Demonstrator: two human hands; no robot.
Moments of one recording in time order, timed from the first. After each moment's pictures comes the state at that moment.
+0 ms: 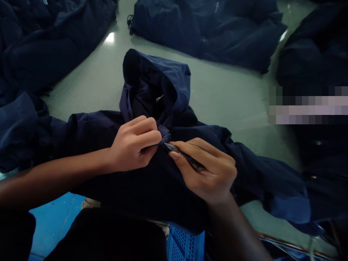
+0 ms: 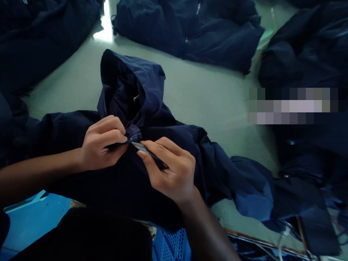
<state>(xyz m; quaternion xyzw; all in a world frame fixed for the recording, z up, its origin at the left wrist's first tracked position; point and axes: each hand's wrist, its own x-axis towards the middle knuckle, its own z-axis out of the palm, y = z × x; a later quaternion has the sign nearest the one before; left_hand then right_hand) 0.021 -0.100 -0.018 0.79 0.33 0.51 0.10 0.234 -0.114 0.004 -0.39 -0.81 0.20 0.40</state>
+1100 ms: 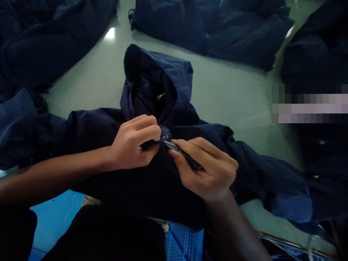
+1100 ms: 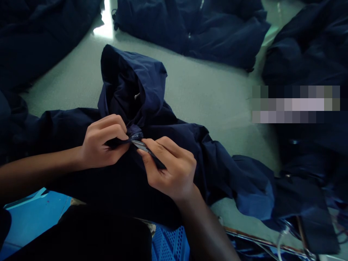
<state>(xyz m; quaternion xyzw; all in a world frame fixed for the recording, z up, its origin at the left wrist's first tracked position) 0.022 -0.102 -0.019 0.77 0.35 0.51 0.15 0.232 -0.112 -0.002 -0.35 -0.83 0.13 0.41</state>
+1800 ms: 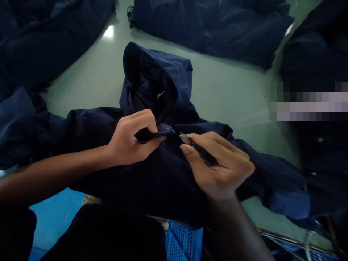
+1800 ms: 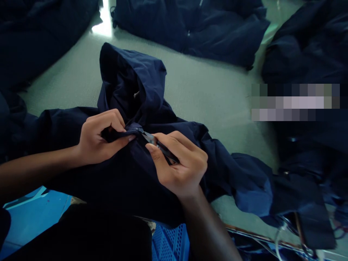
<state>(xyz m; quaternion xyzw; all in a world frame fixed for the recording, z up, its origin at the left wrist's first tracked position) 0.020 -0.099 -0.014 0.72 0.36 0.55 0.24 0.238 -0.111 0.003 -0.42 -0.77 0.17 0.45</state>
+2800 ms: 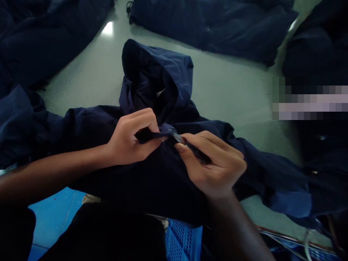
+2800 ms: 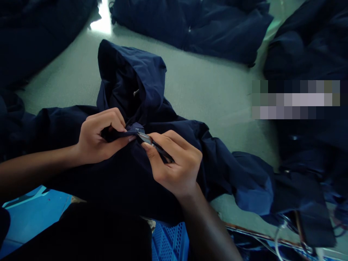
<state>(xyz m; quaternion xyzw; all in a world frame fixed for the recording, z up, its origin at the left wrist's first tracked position) 0.020 -0.099 -0.015 0.72 0.34 0.55 0.26 0.233 -0.113 0.006 -0.42 -0.79 0.16 0.42</state>
